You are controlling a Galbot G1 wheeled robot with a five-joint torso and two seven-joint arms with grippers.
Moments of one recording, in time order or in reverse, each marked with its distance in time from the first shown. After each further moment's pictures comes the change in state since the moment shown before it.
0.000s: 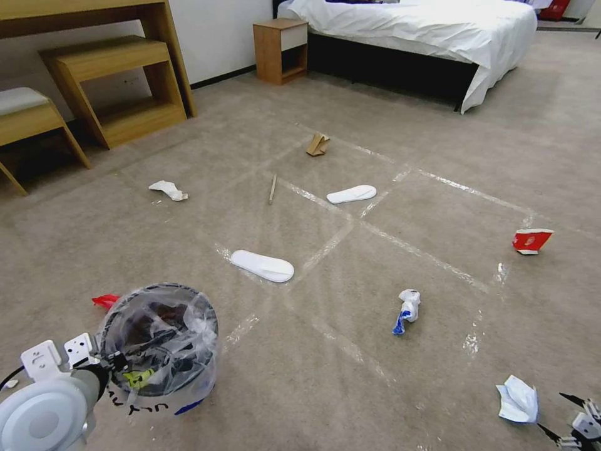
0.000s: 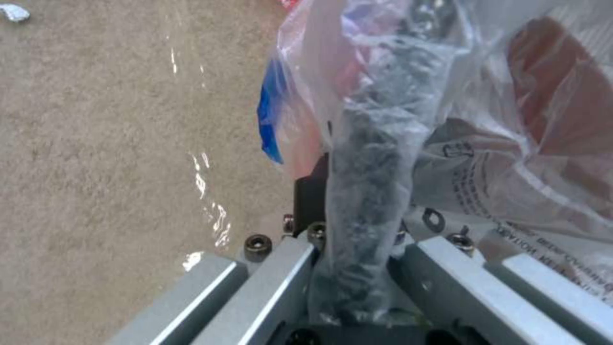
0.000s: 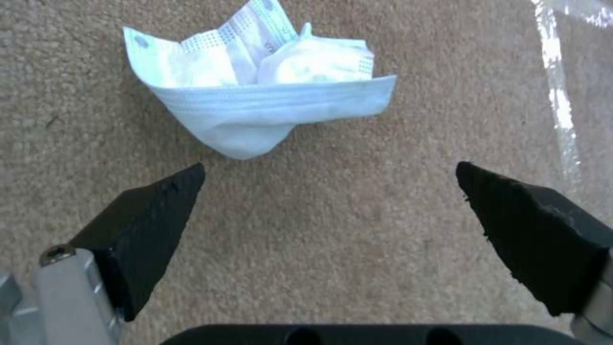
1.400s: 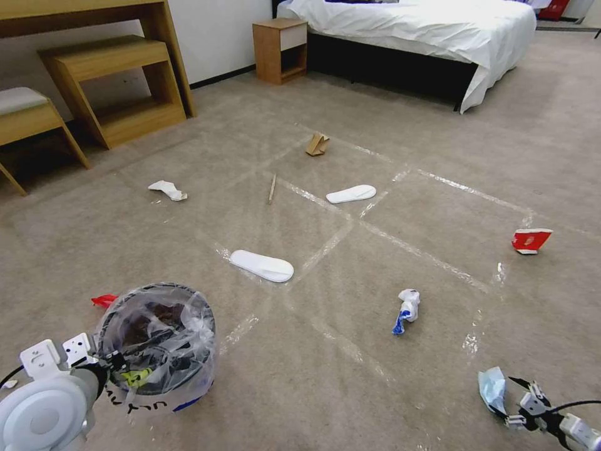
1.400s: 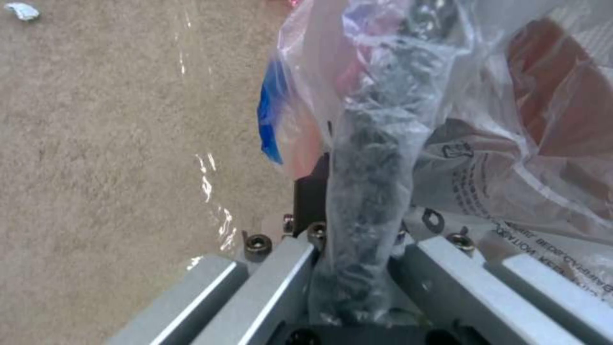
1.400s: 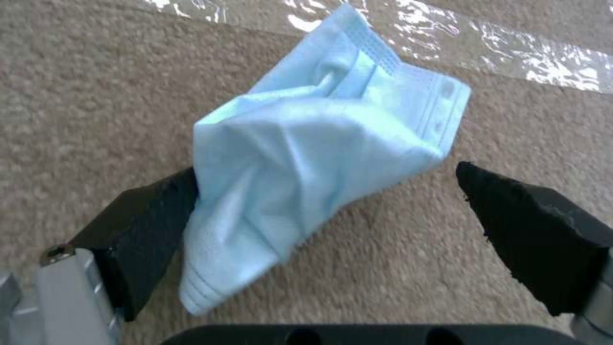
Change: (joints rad) left arm -0.014 0.002 -0.002 0.022 0.001 -0.006 -0.003; right arm 0.194 0.060 -0.222 -0.056 0.041 0.003 -0.004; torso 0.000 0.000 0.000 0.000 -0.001
